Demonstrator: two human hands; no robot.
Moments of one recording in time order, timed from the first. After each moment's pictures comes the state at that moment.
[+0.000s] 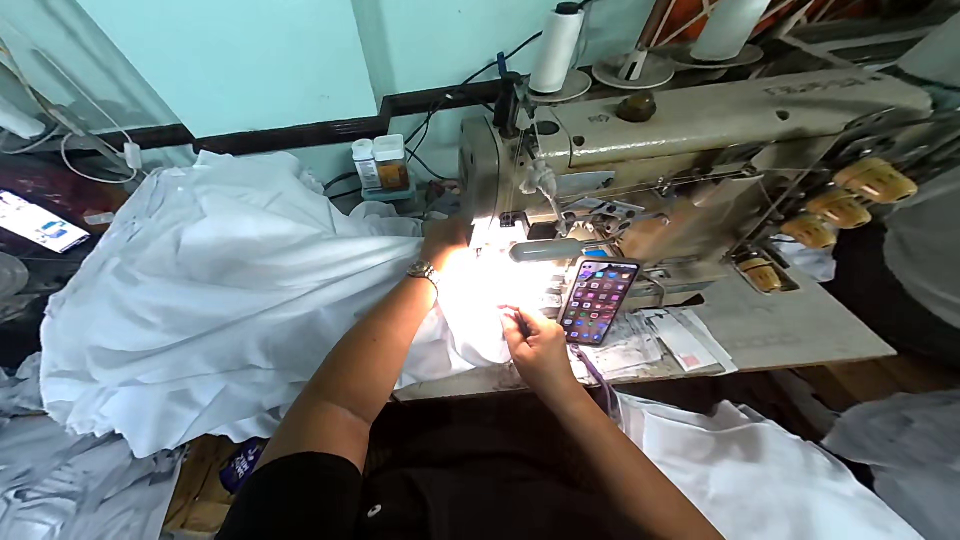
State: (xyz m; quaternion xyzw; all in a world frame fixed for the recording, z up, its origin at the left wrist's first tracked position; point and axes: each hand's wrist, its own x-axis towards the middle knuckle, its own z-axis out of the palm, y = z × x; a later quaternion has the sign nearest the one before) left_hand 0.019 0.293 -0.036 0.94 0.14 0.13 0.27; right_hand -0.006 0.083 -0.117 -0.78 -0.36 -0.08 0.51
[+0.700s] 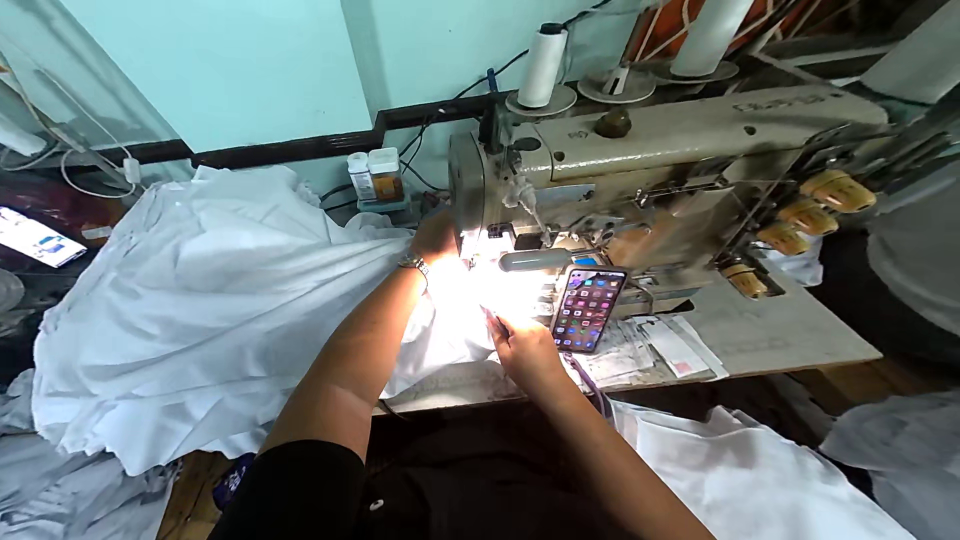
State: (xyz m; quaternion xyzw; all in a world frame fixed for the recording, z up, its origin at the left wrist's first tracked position) left_hand 0.031 0.304 -0.007 0.98 0.08 0.09 0.15; right_hand -0.003 0.089 -0.099 -0.84 -0.39 -0.11 0.36
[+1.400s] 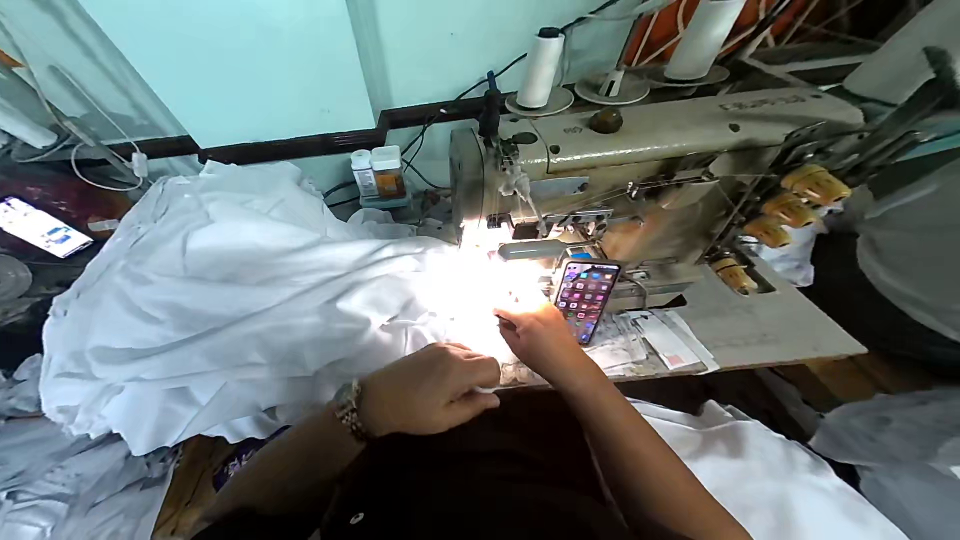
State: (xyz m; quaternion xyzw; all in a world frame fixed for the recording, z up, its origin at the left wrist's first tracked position) left_hand -0.141 0.236 -0.016 0.90 -0.29 0.03 0.31; right_hand 0.016 0.068 -0.081 -0.80 -0.50 -0.11 0.30
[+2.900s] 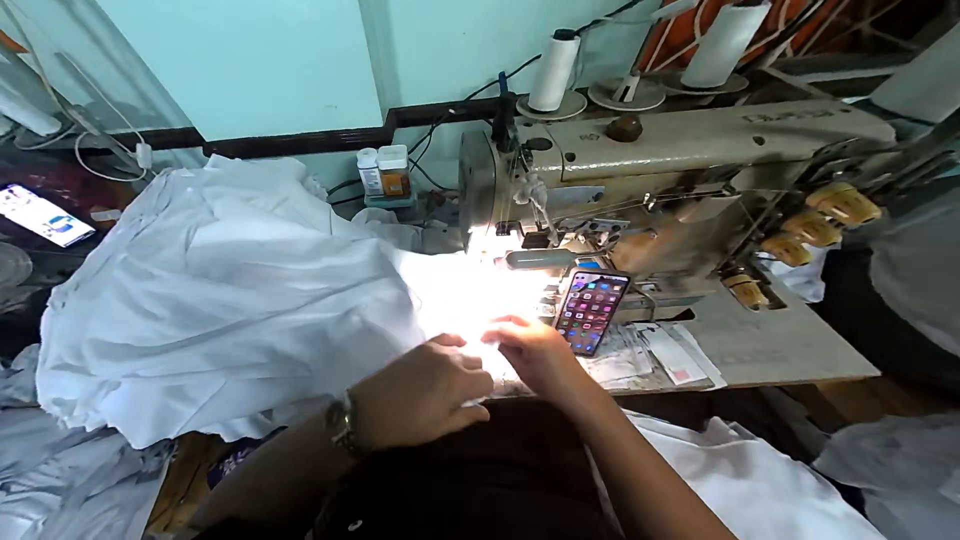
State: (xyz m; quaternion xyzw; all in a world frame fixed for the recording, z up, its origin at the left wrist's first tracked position) left_hand -0.145 0.237 -0.010 0.95 -0.26 0.05 0.18; right_hand 0.011 0.060 -0.093 -0.75 -0.54 -0.02 0.37
